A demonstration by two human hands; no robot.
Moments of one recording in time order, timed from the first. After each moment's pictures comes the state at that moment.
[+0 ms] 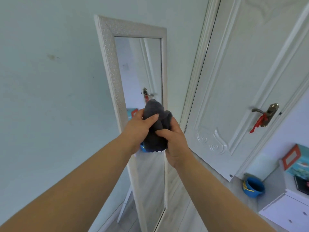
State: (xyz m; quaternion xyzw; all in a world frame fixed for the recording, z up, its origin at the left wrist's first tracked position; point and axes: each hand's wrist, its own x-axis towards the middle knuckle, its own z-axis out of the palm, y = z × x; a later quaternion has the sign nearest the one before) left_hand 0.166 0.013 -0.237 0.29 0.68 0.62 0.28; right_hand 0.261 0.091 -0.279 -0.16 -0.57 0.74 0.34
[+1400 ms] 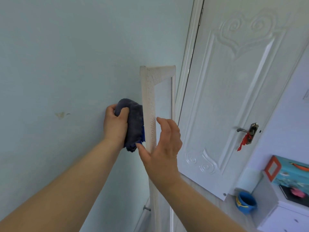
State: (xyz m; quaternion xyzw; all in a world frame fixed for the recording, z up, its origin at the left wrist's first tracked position) left_hand -0.080 0.073 -0.180 0.28 0.58 0.75 0.15; right_hand 0.065 0.066 -0.222 -0.29 -0.77 0.11 0.56
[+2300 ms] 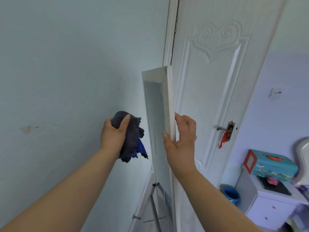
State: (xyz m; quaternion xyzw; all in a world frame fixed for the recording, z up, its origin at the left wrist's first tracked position) left_hand -0.060 0.112 -0.202 0.33 0.63 0.68 0.17; right_hand 0.133 0.115 -0.199 -0.33 -0.72 0.14 0.60
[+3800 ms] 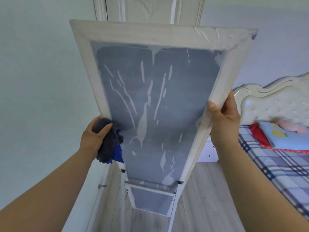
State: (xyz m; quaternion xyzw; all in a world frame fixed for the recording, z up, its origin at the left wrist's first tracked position) left_hand 0.107 0.175 -0.328 0.46 0.61 0.58 0.29; right_hand 0.472 0.156 -0.232 -0.40 -0.53 0.25 0.70
